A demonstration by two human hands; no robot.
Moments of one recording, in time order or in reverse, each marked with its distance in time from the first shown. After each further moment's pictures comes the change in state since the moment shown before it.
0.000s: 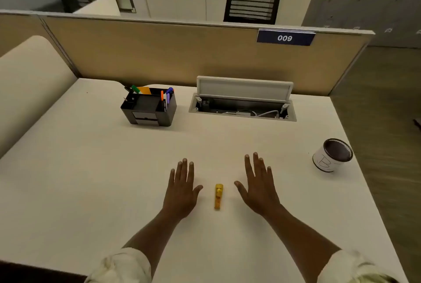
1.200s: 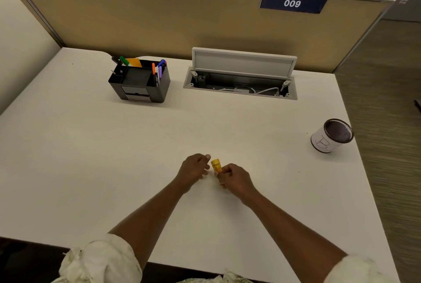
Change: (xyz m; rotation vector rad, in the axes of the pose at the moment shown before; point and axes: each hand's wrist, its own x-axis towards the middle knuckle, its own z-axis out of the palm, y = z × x) left_hand 0.029 0.057 -0.019 -1.051 -0.272 -0.489; right_hand -0.001 -0.041 0.020 0.771 -0.269 0.469
